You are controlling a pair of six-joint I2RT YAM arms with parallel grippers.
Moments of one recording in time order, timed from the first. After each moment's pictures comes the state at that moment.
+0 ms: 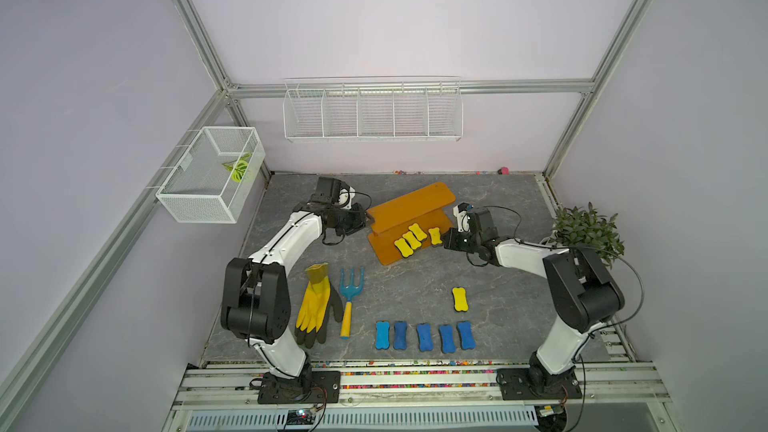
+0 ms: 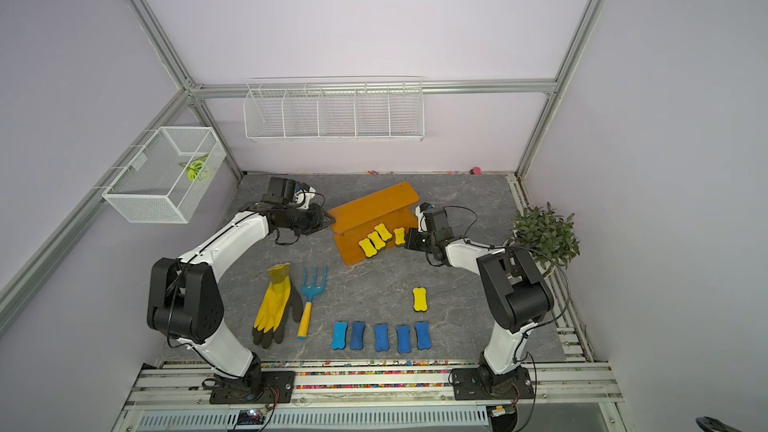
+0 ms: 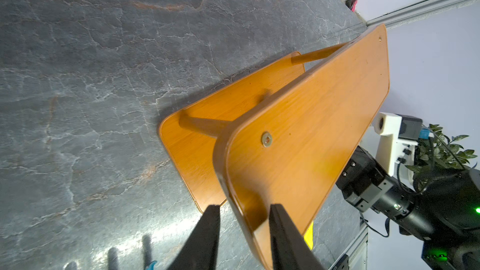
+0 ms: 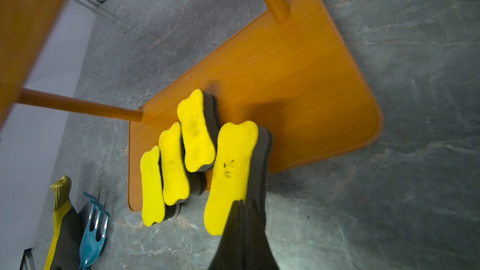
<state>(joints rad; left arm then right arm) -0.26 1.69 1.30 -0.54 0.51 -0.49 0.37 1.74 0.91 0.09 -0.31 0.51</state>
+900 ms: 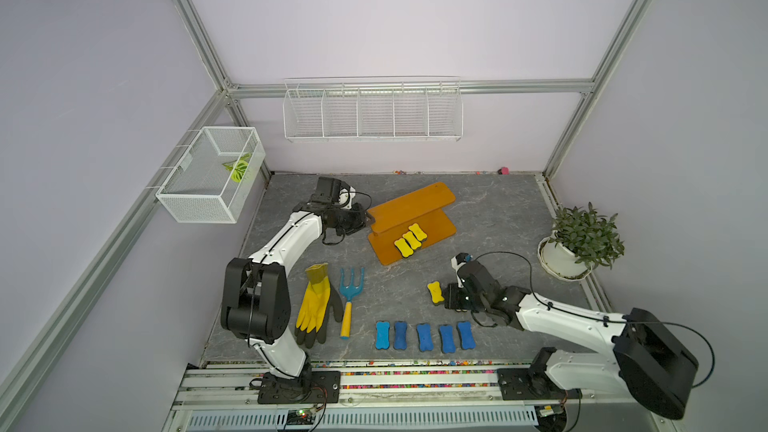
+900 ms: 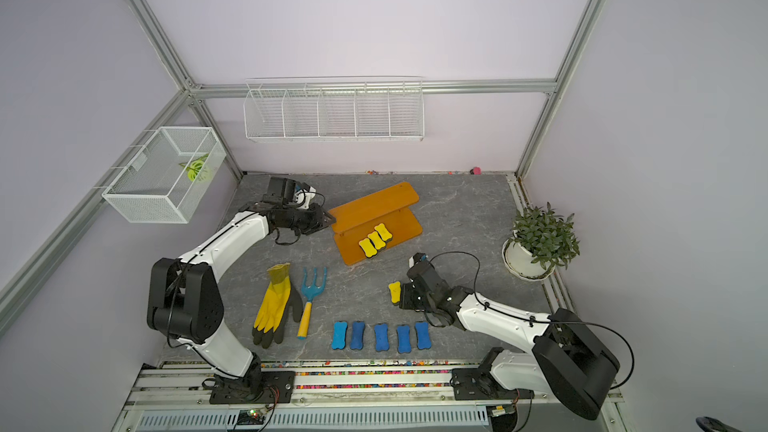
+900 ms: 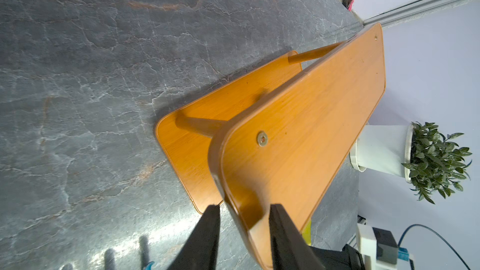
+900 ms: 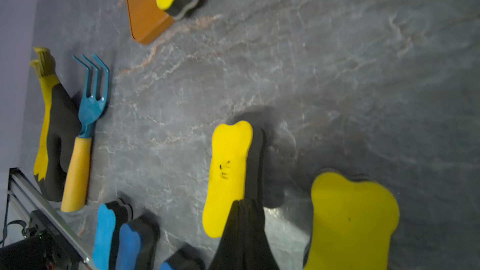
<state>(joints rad) -0.26 1.69 1.30 -0.53 0.52 -0.49 0.81 1.23 0.49 -0.16 -0.01 0.78</state>
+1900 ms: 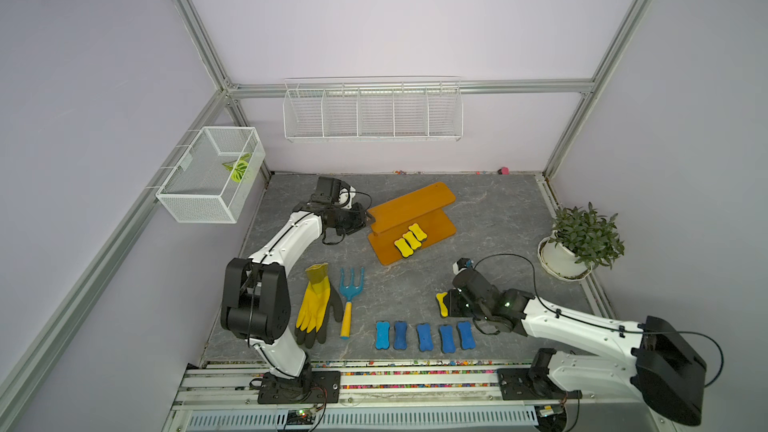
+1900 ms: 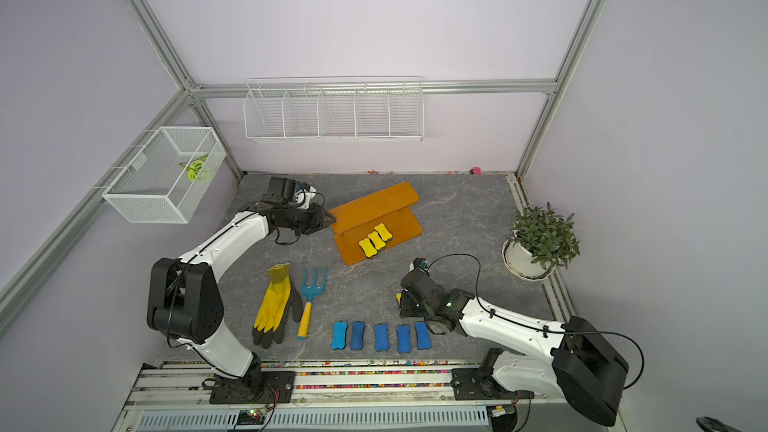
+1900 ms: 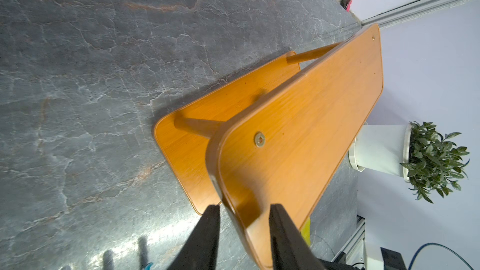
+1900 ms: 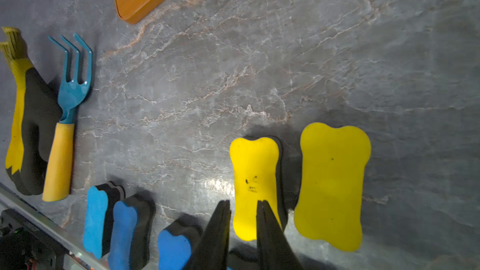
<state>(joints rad) -0.26 1.69 1.30 -0.53 0.53 -0.49 0.89 1.19 0.56 -0.35 0.09 0.82</state>
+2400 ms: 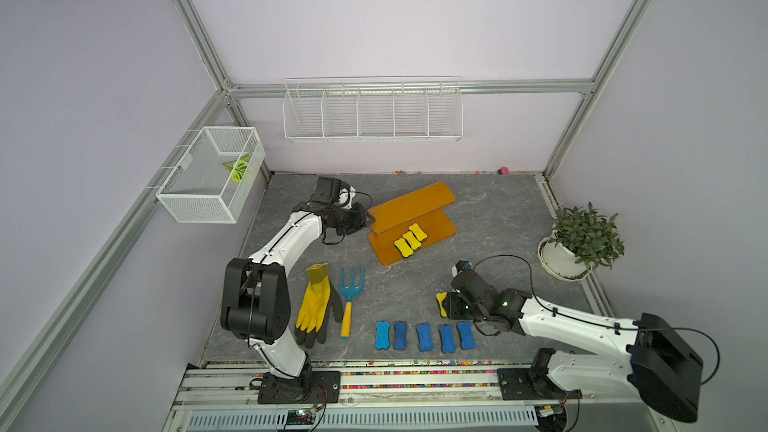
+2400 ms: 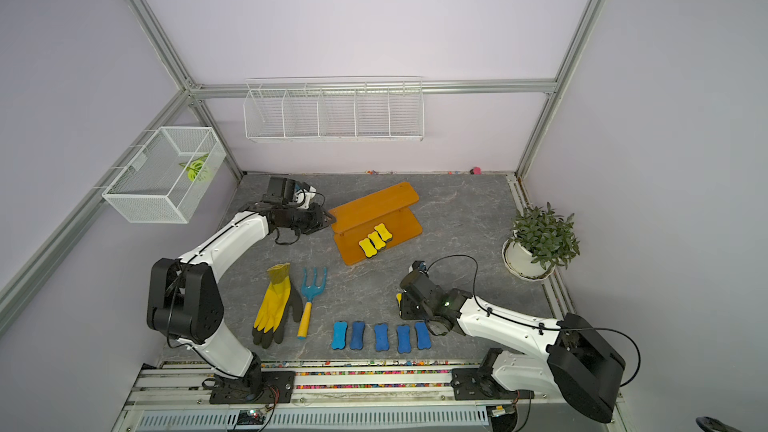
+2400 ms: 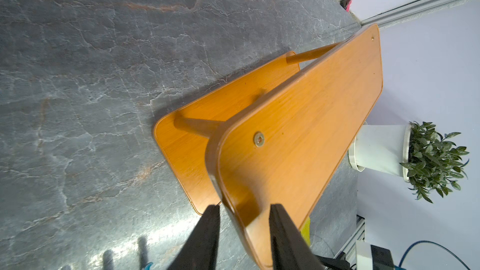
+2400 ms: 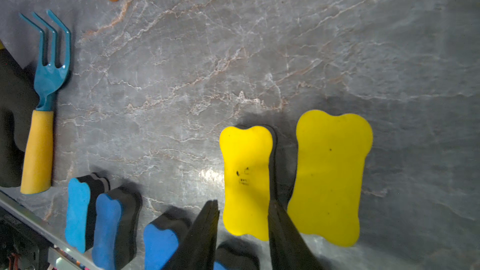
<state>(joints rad) -0.26 1.69 1.30 -0.53 0.53 -0.49 0.89 1.21 0.56 -0.36 0.06 0.81</state>
